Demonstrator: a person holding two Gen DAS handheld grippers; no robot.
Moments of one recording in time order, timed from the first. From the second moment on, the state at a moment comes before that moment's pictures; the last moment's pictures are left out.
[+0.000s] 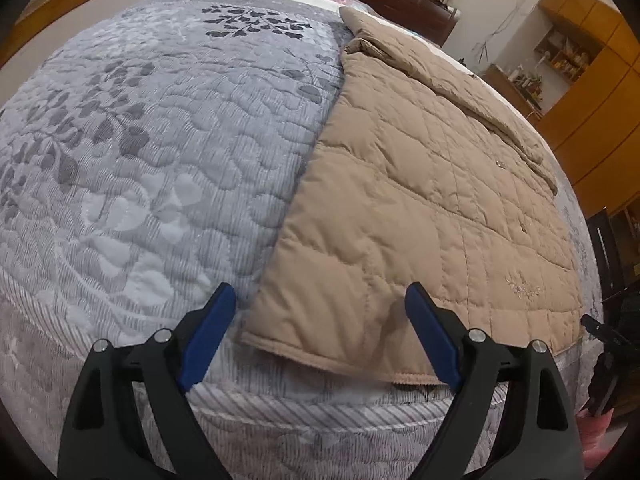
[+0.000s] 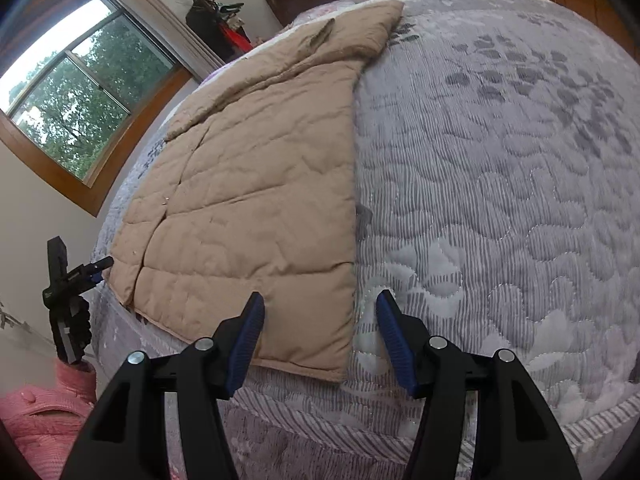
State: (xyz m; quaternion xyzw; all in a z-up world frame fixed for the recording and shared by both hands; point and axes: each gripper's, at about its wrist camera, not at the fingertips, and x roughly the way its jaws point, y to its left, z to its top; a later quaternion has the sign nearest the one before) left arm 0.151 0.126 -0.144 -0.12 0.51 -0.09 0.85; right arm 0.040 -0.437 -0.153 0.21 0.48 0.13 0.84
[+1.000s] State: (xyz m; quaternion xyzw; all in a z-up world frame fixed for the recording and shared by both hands) left arm 0.073 0.127 -0.130 -0.14 0.50 -0.12 0.85; right arm -0.015 -0.413 -0.129 0.16 0.47 0.16 0.85
